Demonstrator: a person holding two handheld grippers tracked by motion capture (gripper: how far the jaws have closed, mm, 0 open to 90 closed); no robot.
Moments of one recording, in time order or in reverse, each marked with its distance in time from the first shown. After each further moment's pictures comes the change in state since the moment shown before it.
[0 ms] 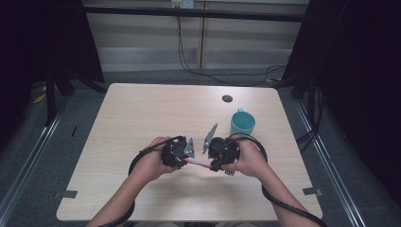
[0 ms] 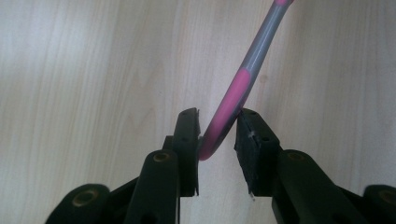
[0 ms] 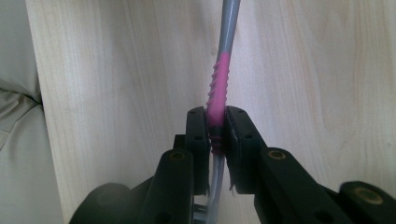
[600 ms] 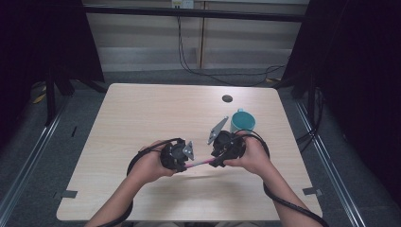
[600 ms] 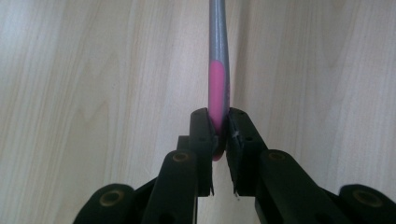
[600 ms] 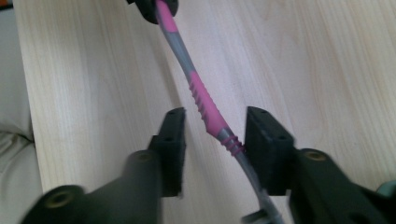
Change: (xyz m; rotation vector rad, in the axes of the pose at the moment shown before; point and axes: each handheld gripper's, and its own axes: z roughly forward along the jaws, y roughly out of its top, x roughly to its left) left arm -0.004 -0.003 -0.004 0.005 -0.149 -0.064; right arm -0.012 -0.011 -0.013 -0.137 -0.044 0.108
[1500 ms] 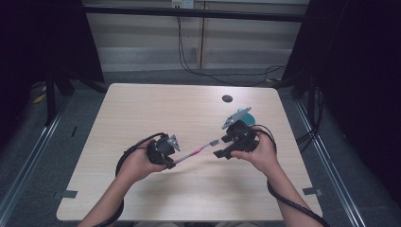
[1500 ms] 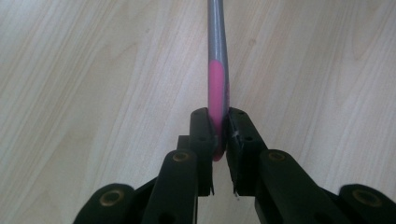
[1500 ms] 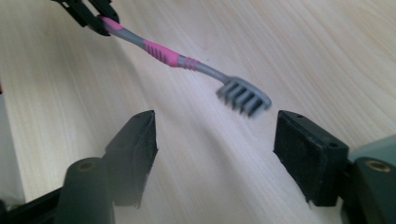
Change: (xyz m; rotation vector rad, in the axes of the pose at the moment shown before) left arm 0.015 -0.035 -0.013 -0.039 0.004 -0.232; right arm -0.023 -0.025 -0.020 -0.210 -0.063 0.228
